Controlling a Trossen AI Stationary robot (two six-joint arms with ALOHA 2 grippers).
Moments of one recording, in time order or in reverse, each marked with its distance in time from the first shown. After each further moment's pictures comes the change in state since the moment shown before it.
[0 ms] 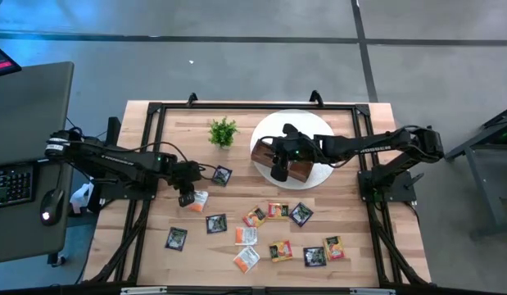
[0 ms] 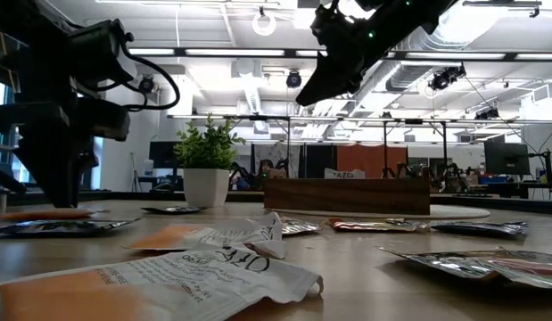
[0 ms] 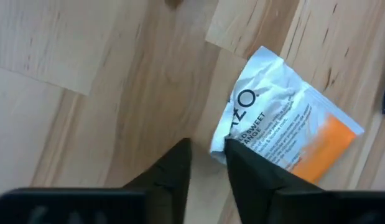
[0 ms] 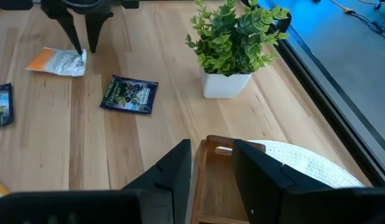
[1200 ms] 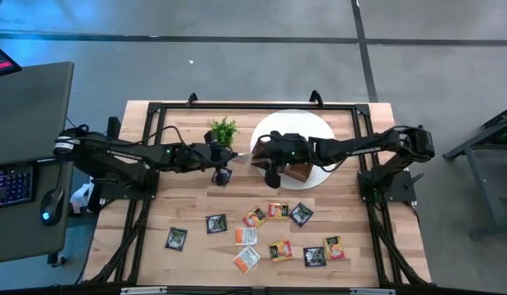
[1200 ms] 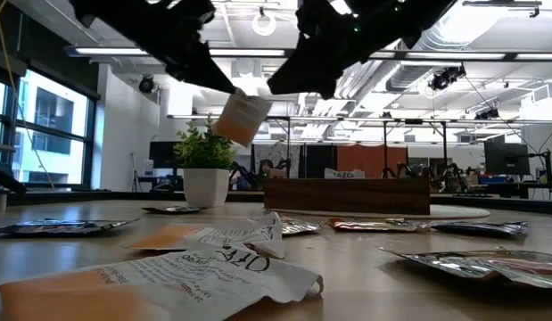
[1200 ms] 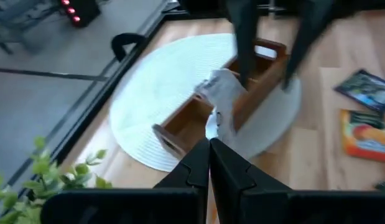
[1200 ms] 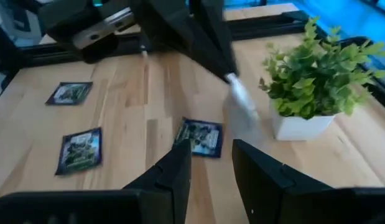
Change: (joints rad) left arm 0.001 0.101 0.354 0.481 -0.516 0.424; right arm 0.001 0.086 0.000 0.249 -0.238 0.078
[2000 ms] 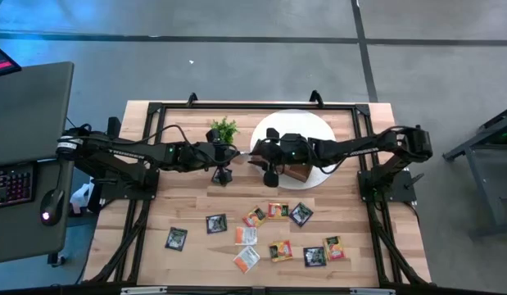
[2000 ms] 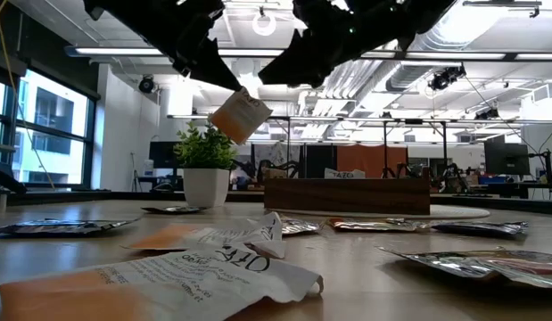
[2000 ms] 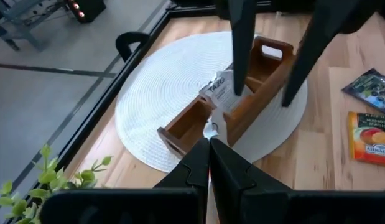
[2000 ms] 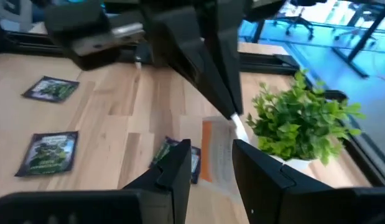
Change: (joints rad) left arm 0.000 0.033 0.060 -0.051 -0.016 -0.001; right arm 0.006 0.021 0.000 0.107 0.041 -0.206
